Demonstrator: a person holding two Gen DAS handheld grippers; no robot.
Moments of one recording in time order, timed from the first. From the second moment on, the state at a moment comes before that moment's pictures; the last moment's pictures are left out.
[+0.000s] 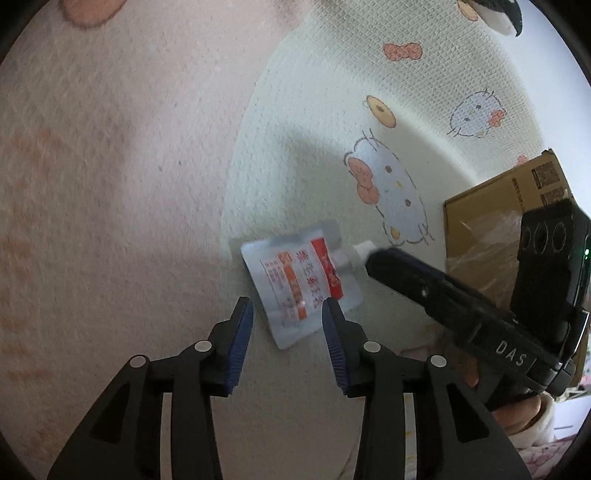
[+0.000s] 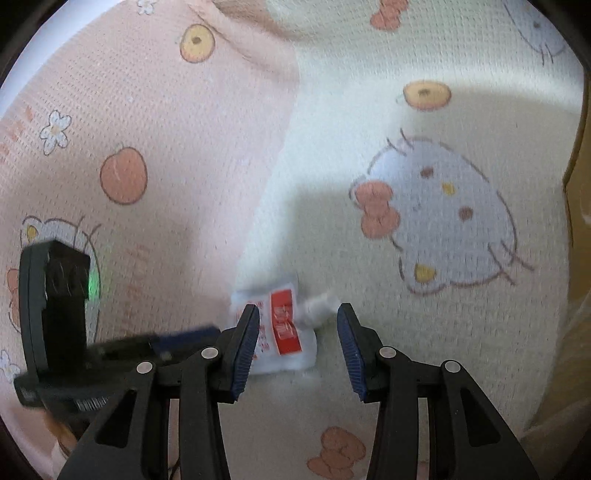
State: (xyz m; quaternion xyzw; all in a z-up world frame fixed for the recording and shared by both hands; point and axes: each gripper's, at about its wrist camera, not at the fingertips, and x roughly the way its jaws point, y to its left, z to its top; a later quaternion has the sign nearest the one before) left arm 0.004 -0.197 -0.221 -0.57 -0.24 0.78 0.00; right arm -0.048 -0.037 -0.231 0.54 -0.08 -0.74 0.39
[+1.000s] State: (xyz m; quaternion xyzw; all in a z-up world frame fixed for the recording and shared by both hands) left arm -0.010 -0.226 -0.235 -0.59 -0.26 0.77 -0.03; right arm -0.066 -0.034 -0.258 0.58 -0.06 -0.69 0.43
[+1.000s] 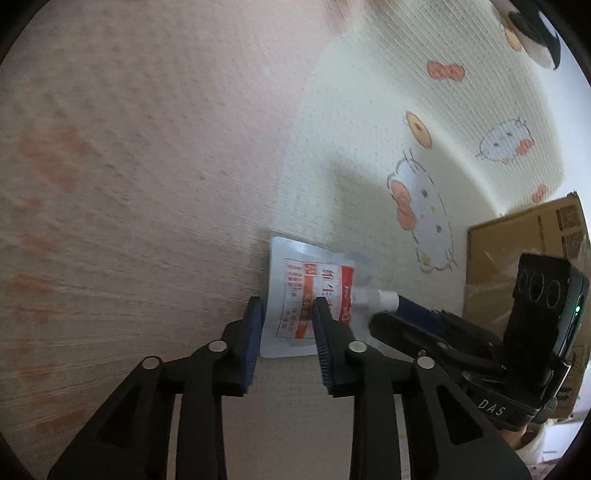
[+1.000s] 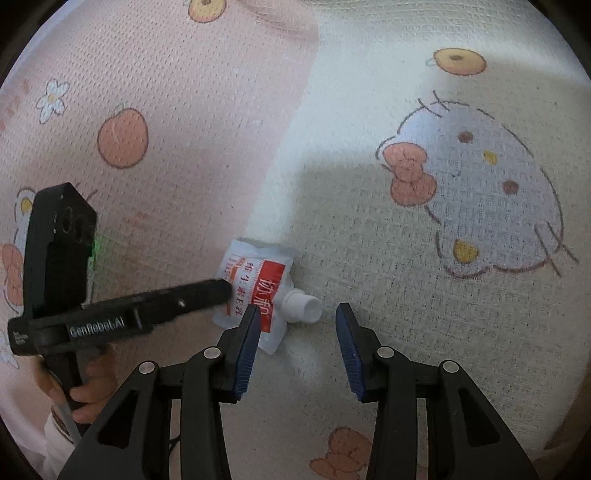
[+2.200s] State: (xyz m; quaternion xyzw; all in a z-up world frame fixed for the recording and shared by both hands) left arm -0.006 -0.198 -0.118 -0.47 -0.16 0.87 -0.02; right arm -0.060 -0.069 -0.140 0.50 0.09 -0.76 0.41
